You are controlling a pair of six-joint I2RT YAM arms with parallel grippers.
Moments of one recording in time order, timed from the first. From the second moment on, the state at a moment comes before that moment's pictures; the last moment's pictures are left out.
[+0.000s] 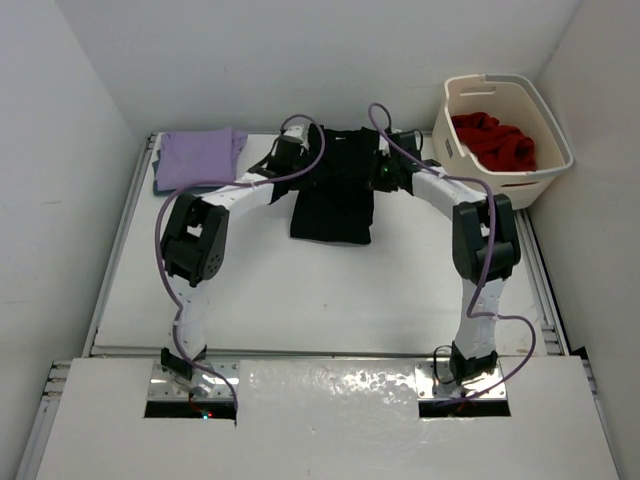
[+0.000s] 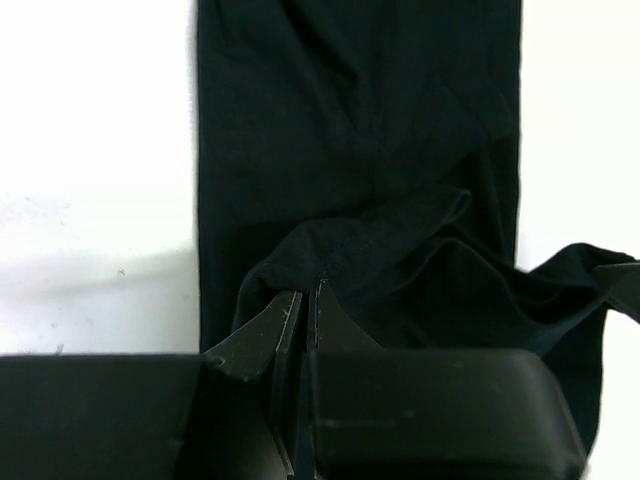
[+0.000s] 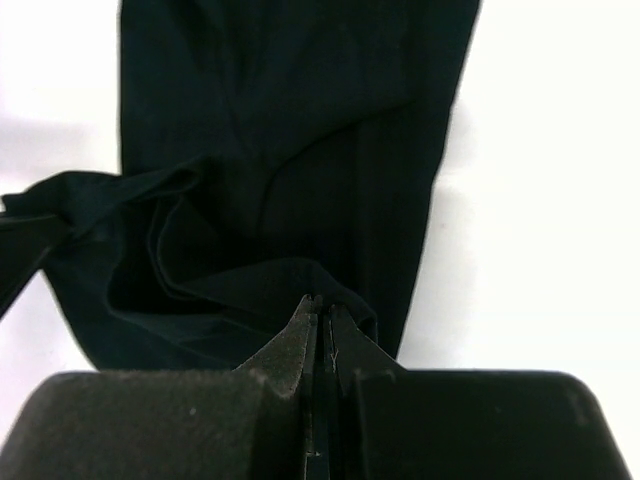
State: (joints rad) left arm -0.42 2.10 1.58 -0.11 -0.04 -0.44; right arm 0.26 2.03 1.48 -0.20 -0.14 0.43
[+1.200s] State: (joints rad) left arm -0.38 1.84 1.37 -0.10 -0.13 -0.49; right arm 0.28 1.78 1.23 0.00 -0.46 0.41
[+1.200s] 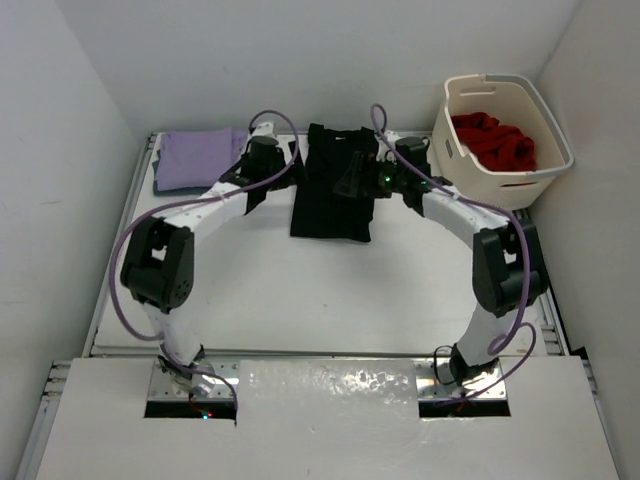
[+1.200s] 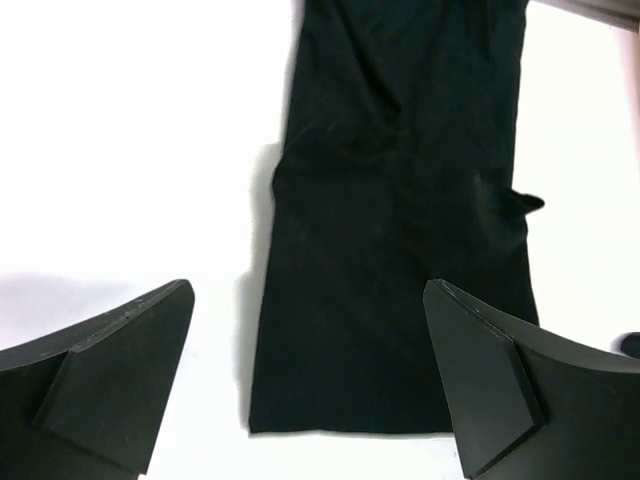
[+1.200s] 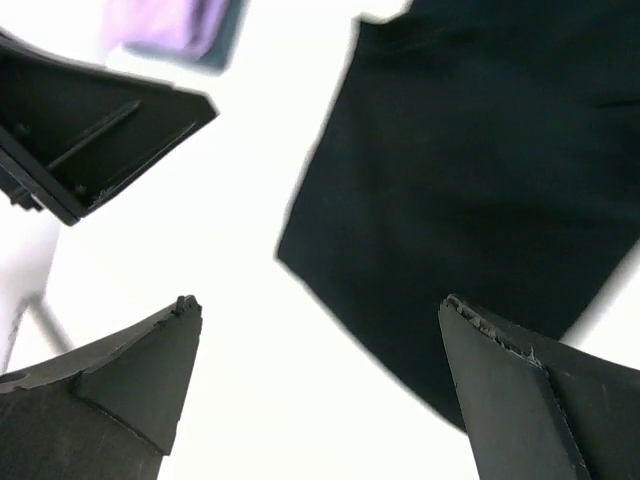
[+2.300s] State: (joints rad) left arm -0.38 2.02 1.41 0.12 0.27 -0.50; right arm 0.29 2.02 1.16 0.48 -0.64 0.63
